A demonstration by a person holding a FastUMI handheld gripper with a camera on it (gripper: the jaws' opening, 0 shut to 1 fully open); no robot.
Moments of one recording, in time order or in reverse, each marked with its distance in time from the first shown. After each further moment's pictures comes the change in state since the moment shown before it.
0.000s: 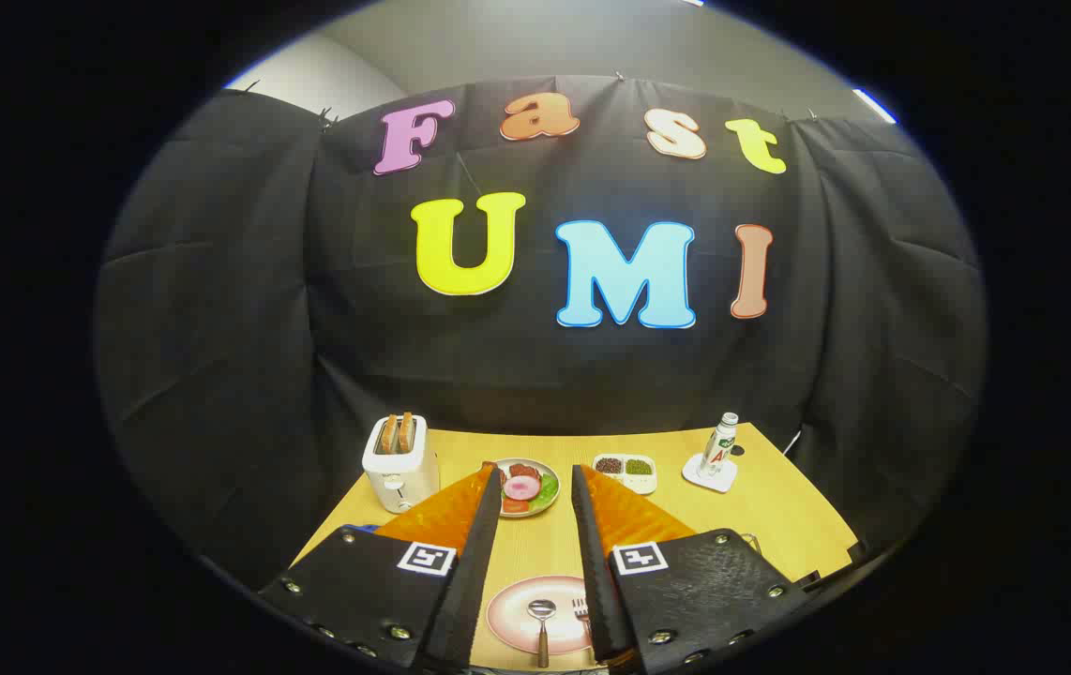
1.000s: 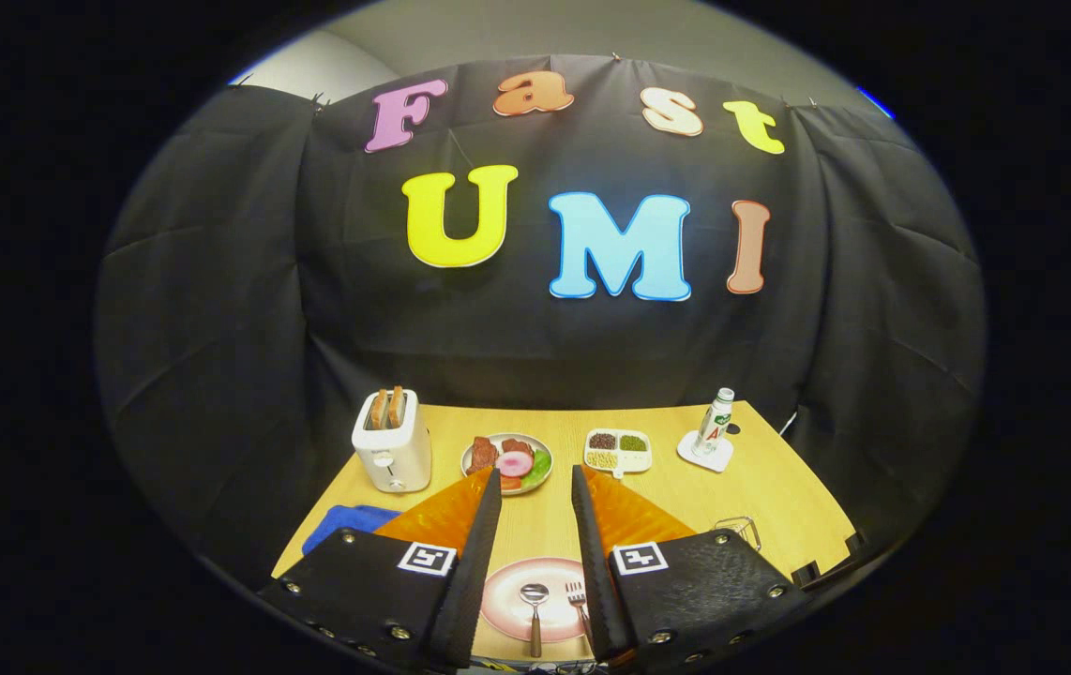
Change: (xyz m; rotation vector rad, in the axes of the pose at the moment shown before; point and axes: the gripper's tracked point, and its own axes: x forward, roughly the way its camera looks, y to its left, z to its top) arm 0.007 -0.012 -0.040 -0.006 0.110 -0.024
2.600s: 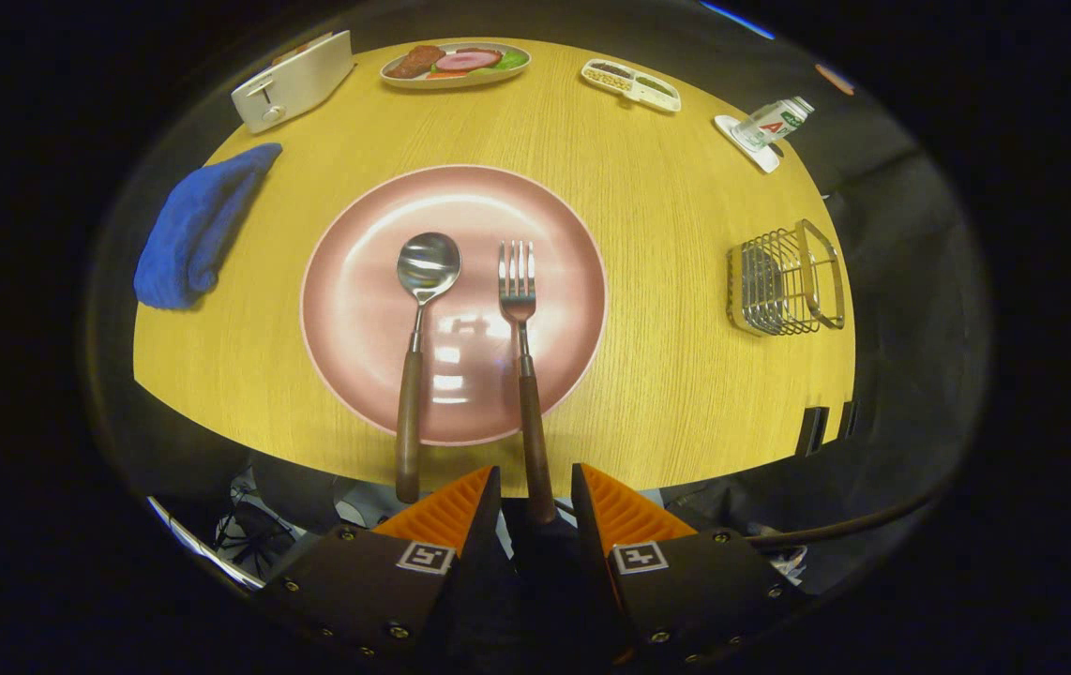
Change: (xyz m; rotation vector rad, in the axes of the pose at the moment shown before) arm 0.016 -0.063 -0.331 -0.187 1.114 -0.100
